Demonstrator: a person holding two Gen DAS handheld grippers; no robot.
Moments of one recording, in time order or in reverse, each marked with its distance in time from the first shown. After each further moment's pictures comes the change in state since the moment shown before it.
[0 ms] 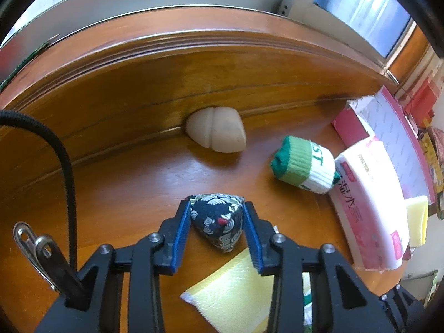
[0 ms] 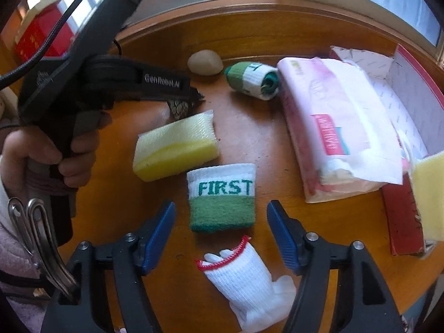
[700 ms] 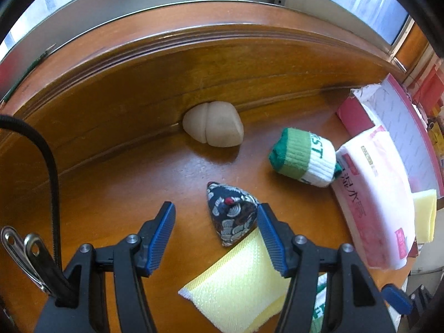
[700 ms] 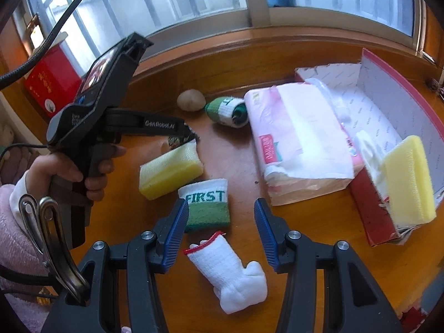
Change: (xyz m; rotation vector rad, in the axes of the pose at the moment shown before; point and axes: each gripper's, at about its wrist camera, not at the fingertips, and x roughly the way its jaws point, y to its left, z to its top) left arm 0.006 -0.020 0.006 0.042 0.045 0.069; right arm -0.052 -0.028 -0.015 0.091 -0.152 0.027
